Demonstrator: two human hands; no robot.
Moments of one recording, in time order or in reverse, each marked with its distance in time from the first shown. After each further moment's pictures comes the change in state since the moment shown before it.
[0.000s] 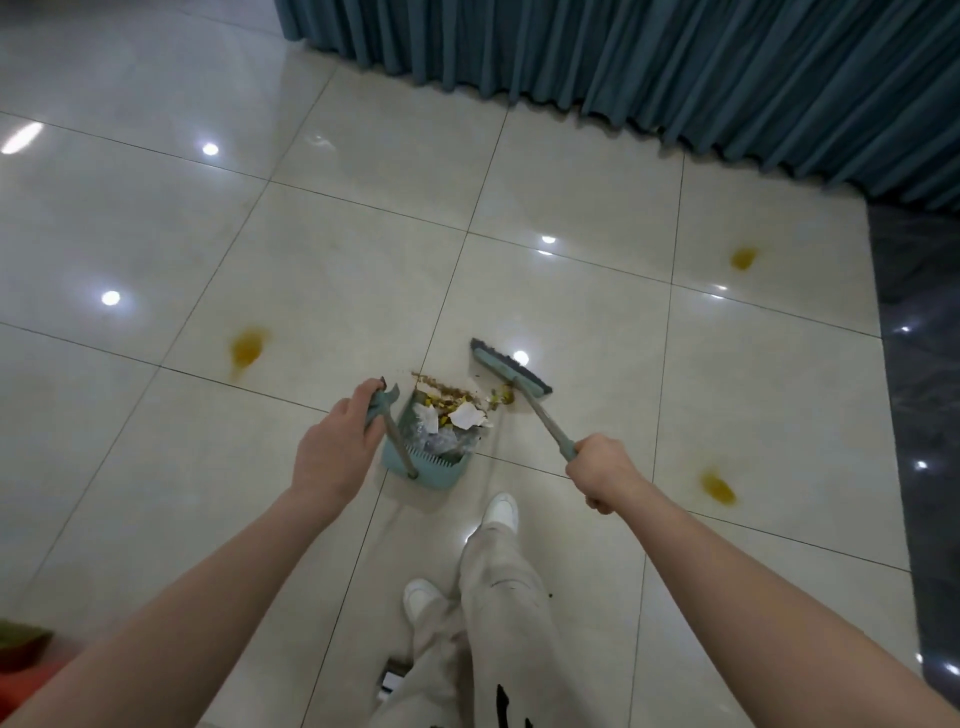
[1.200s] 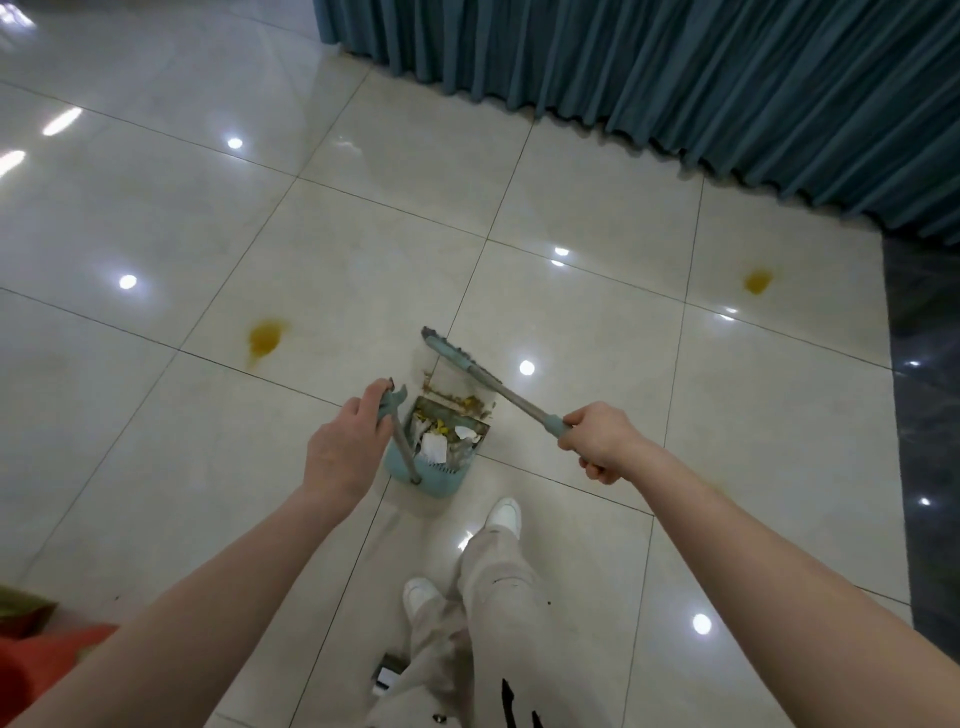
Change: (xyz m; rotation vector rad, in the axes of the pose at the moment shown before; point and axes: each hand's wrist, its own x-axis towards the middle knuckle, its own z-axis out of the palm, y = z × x) left_hand -0.017 -0.014 -0.008 0.063 0.009 -0.073; right_hand -0.029 -0.048 -0.024 0.088 -0.100 -0.110
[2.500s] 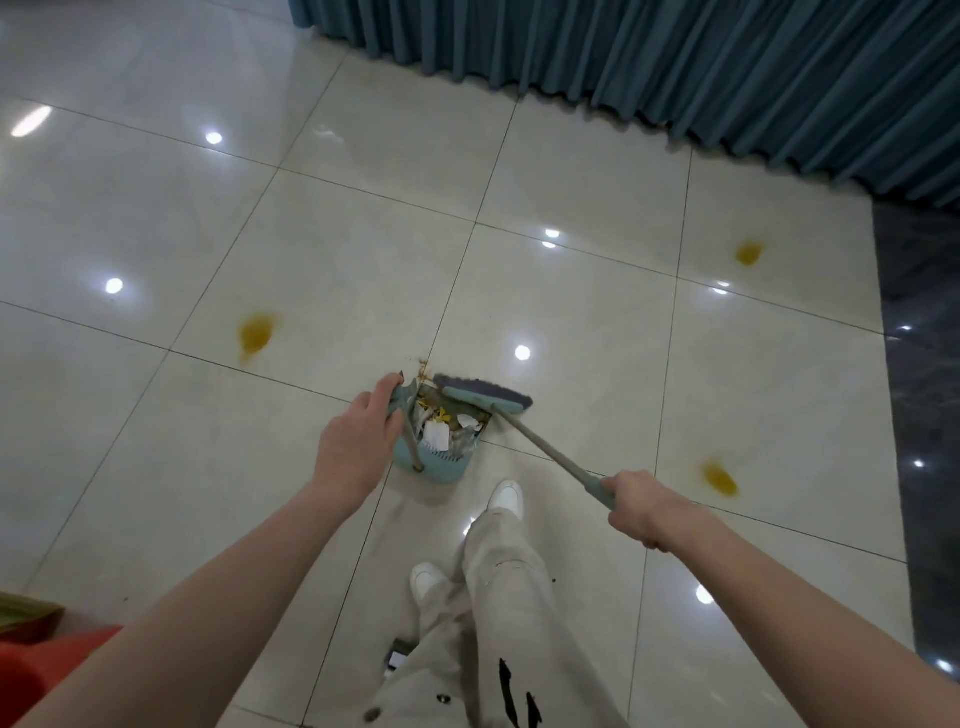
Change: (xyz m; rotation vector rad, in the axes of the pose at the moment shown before) left_hand -0.008 0.007 0.012 -0.032 -0.018 0.095; right_hand -0.022 0.098 0.023 -0.619 -0.083 0.027
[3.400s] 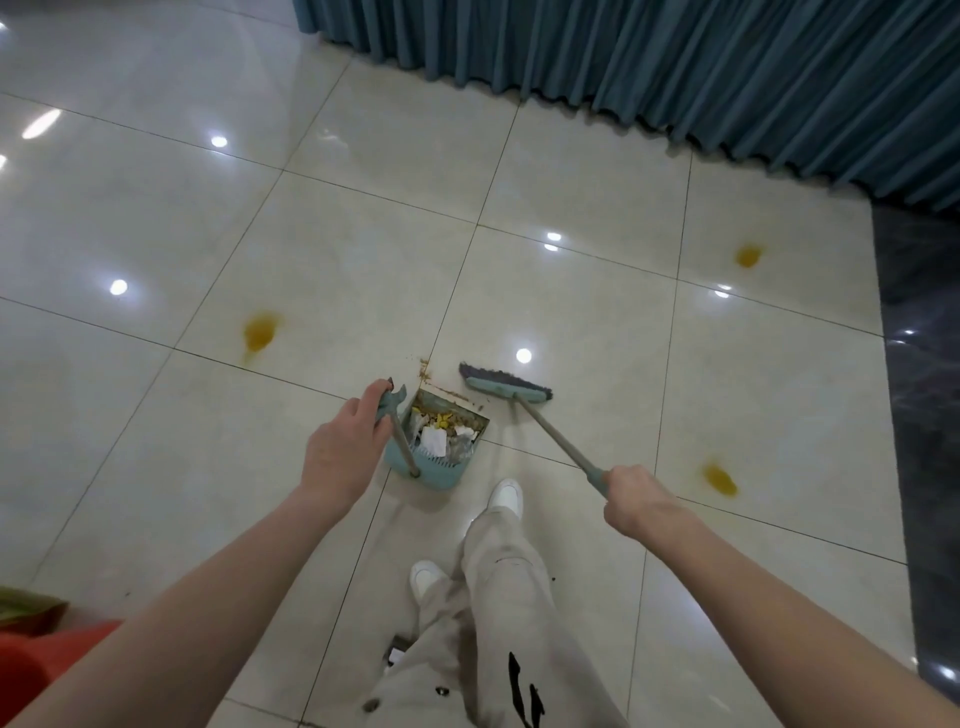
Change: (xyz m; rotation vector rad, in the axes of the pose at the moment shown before) left_hand -0.019 -0.012 -0.002 0.043 0.002 -0.014; right_hand 0.003 -0.004 0.018 -0.054 0.158 0.031
